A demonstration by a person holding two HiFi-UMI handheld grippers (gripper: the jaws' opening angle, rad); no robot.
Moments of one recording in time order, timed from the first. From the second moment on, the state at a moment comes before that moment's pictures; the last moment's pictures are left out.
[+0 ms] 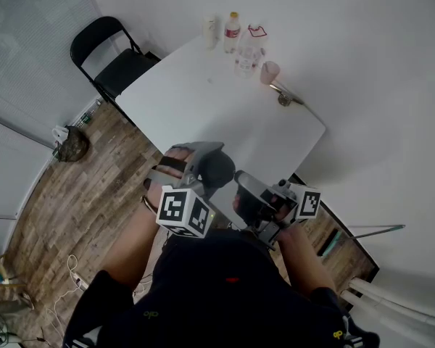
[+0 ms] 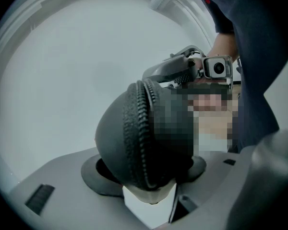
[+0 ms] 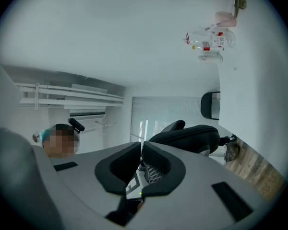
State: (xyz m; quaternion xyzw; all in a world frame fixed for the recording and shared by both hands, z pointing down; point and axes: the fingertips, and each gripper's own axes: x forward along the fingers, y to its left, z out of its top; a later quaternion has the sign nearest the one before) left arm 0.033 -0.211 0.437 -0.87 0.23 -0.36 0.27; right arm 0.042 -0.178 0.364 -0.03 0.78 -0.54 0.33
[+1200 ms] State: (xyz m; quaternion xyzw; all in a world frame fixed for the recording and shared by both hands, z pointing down) left arm 0.027 -0.215 0.467 -0.85 0.23 -0.42 0.23; right arm -0.002 -0.153 0.371 -0.16 0.97 -0.18 -0.06
